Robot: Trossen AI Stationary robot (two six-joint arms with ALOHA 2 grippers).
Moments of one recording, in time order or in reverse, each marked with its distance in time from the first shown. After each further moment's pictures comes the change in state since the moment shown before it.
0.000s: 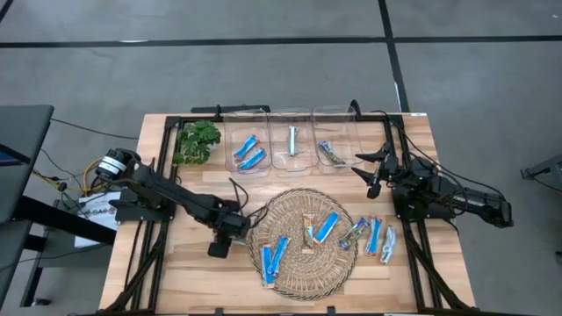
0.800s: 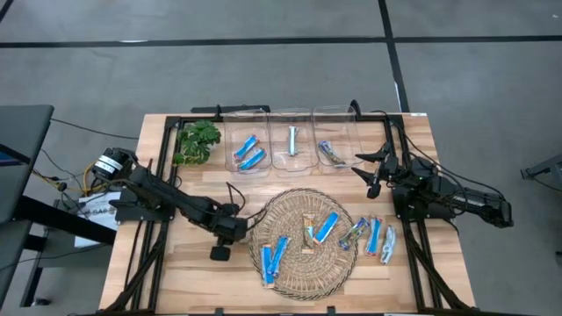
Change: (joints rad) left arm -0.011 -0.038 -0.062 0.188 -0.028 -0.092; right arm 0.000 0.000 0.000 0.000 0.000 0.000
